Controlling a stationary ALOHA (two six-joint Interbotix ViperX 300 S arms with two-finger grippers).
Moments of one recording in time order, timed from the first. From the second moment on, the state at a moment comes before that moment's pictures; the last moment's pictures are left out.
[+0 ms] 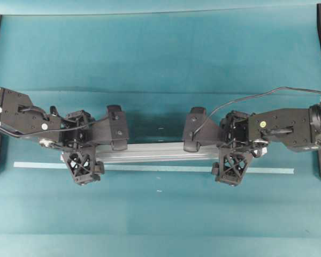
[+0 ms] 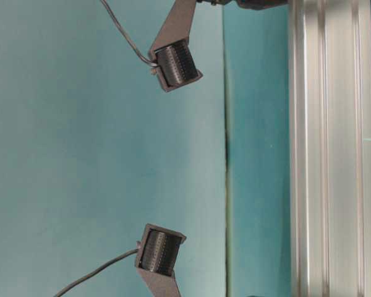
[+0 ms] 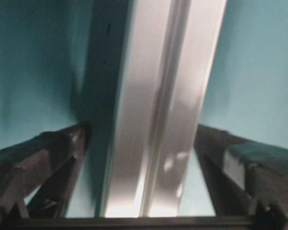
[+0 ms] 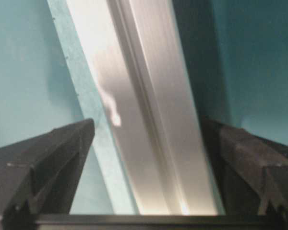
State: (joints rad) left arm 0.00 0.01 0.75 0.03 0.46 -0.20; right arm -0.01 0.07 0.71 0.08 0.60 0.14
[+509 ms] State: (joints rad) left arm 0.00 0.00 0.76 0.03 0.49 -0.15; right arm 0.01 0.07 0.70 0.15 0.60 0.14
